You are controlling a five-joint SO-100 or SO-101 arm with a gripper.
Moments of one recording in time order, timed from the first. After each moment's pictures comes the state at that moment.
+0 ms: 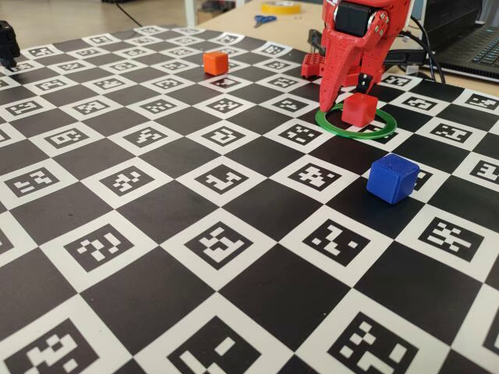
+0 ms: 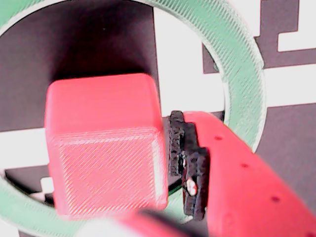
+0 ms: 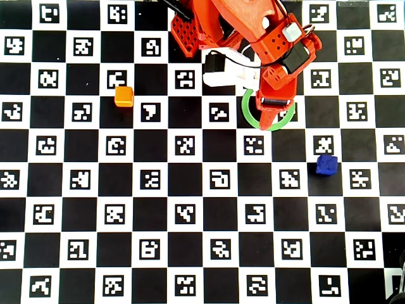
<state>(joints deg) -38.2 113.5 134.6 70.9 42.4</state>
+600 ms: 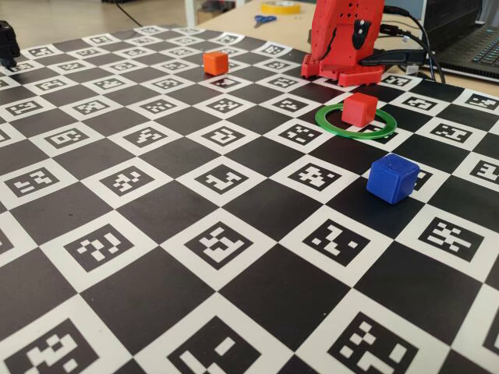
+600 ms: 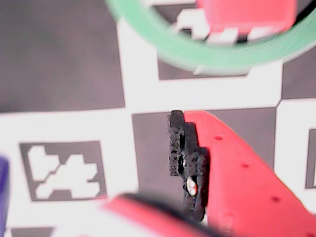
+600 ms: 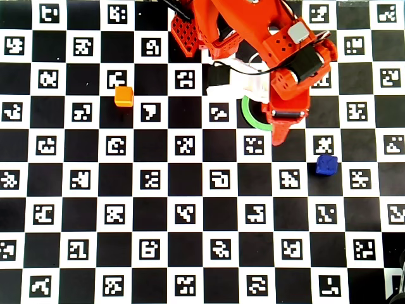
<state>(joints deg) -34.2 101.2 96.9 91.5 37.5</state>
